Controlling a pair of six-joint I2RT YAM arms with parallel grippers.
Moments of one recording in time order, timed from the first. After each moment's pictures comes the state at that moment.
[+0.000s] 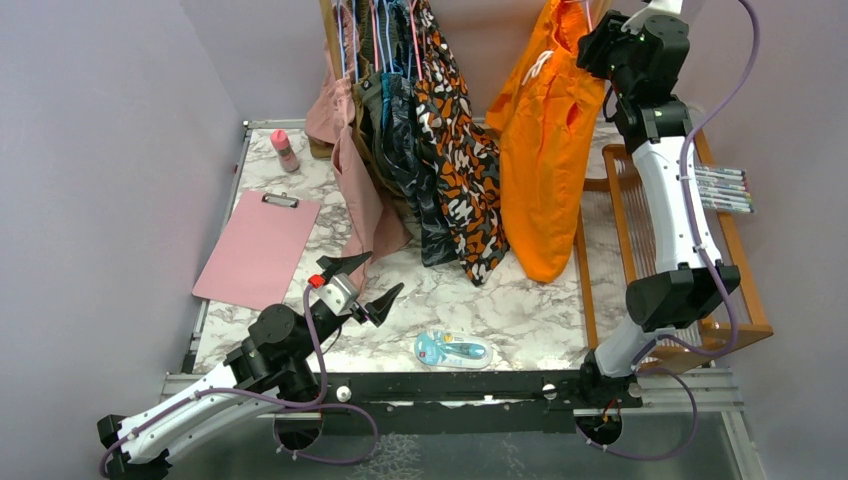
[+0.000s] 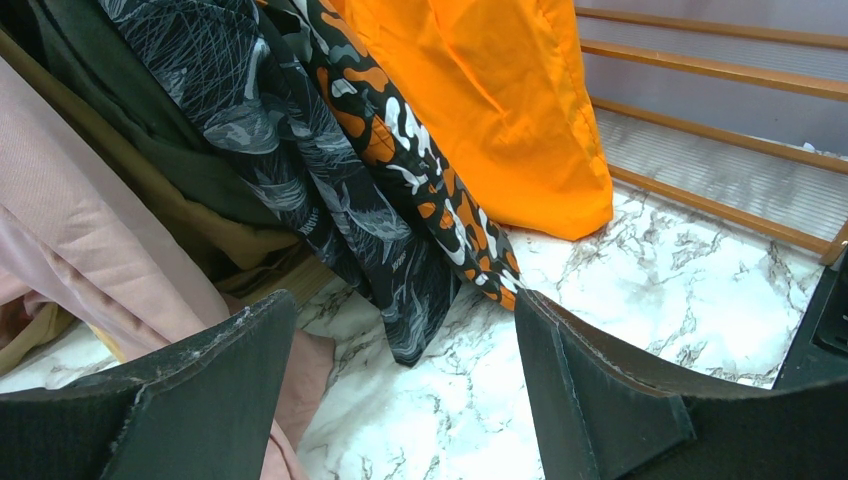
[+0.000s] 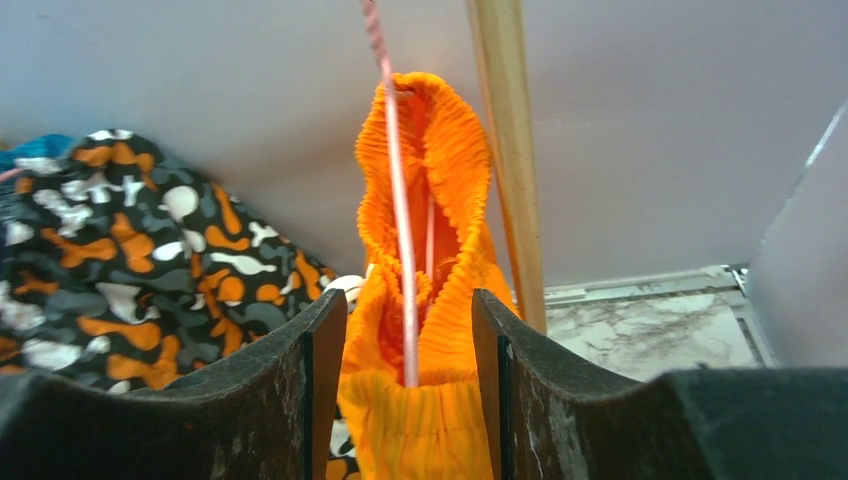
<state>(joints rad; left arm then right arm) -1.02 0.24 0.33 0.07 -0.19 0.16 0.09 1.69 2.00 -0.31 0.07 0.21</state>
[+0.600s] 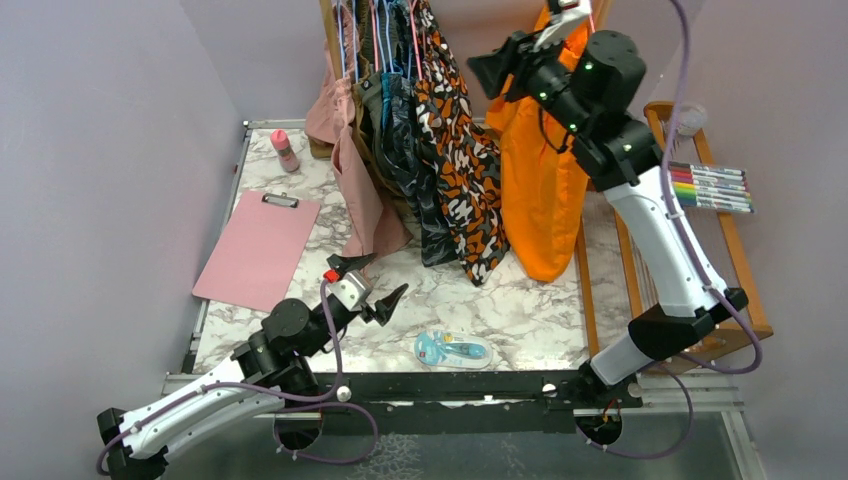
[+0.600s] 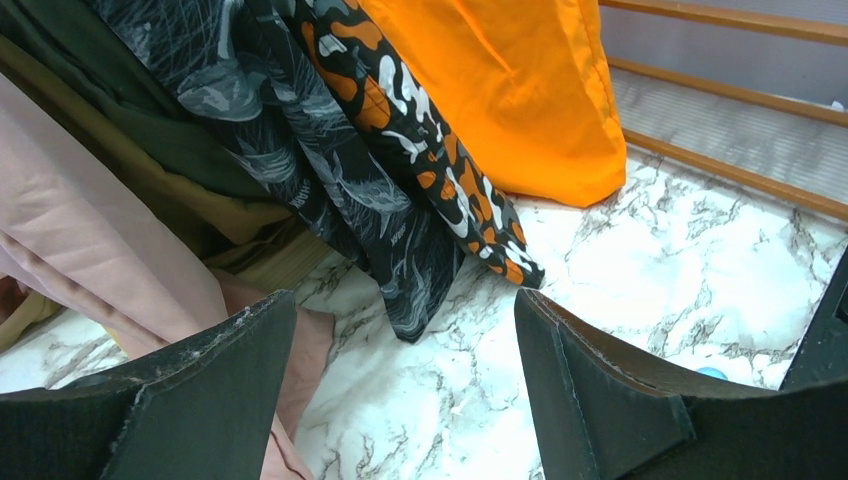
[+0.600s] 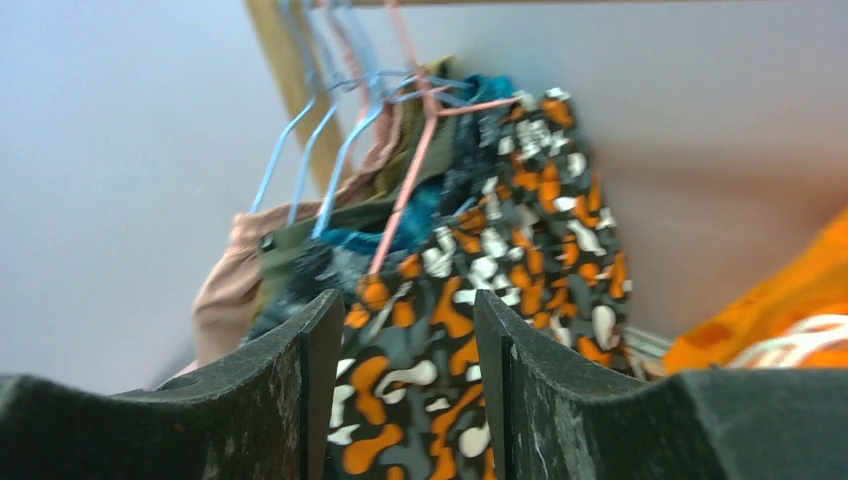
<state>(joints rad) -1.02 0.31 0.33 0.07 -0.20 0.16 0.49 1.56 2.06 -0.37 -0.08 0.15</state>
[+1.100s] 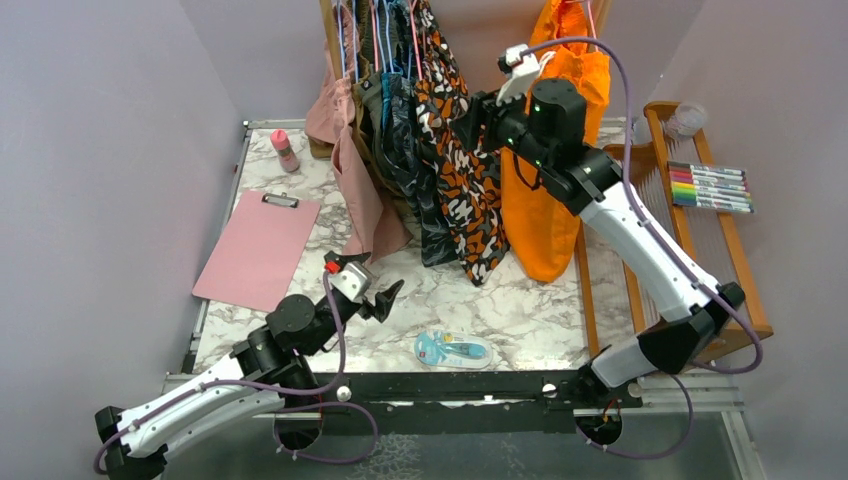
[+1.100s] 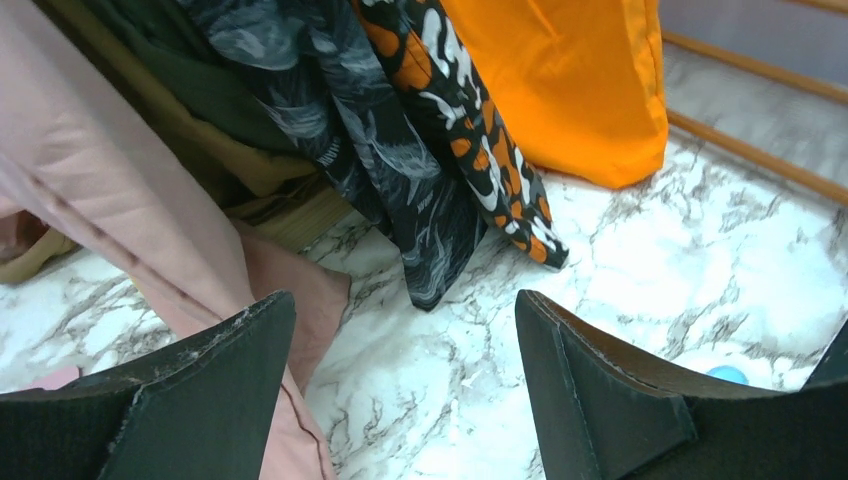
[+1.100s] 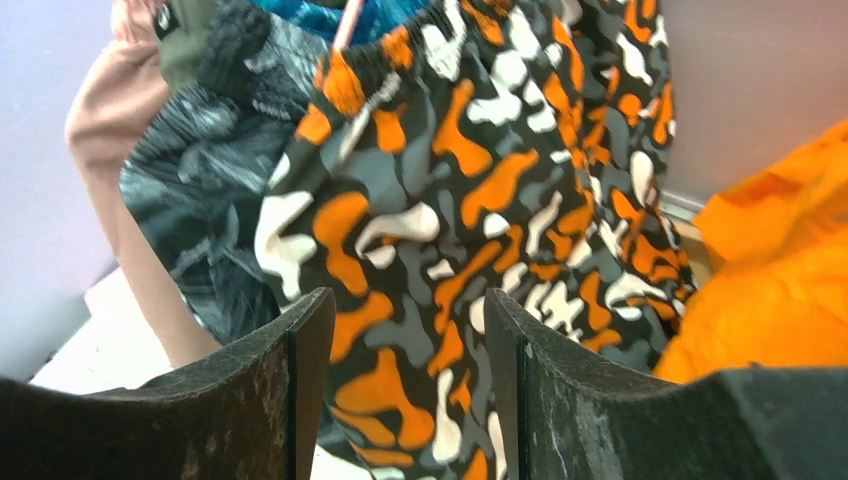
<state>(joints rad) -1.02 0.35 0.35 0.02 -0.29 0.12 0.61 1.53 1.74 -0.33 -0.03 0.14</state>
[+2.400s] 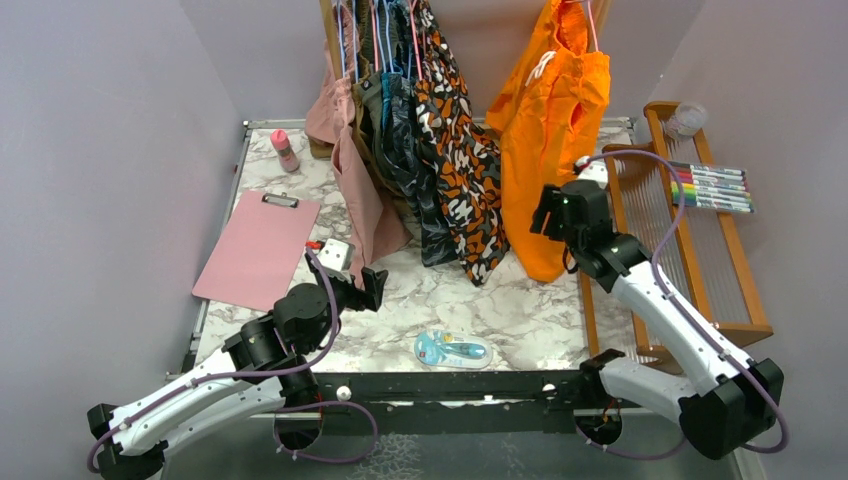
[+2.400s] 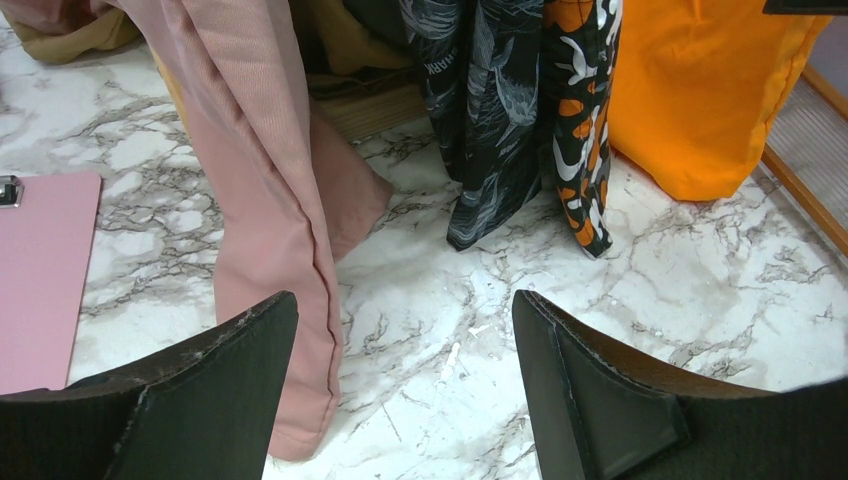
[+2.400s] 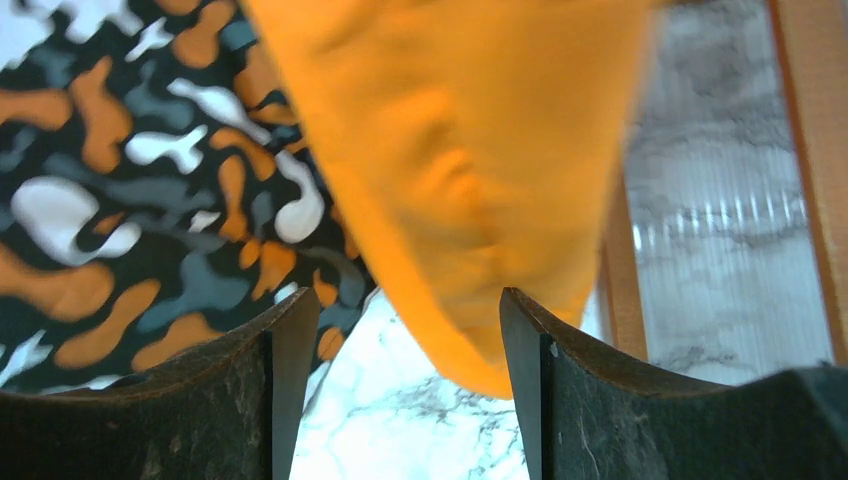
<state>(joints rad) -1.02 0.43 0.51 -0.30 -0.56 -0.25 0.47 1.05 0.91 -0.44 0.42 0.38</state>
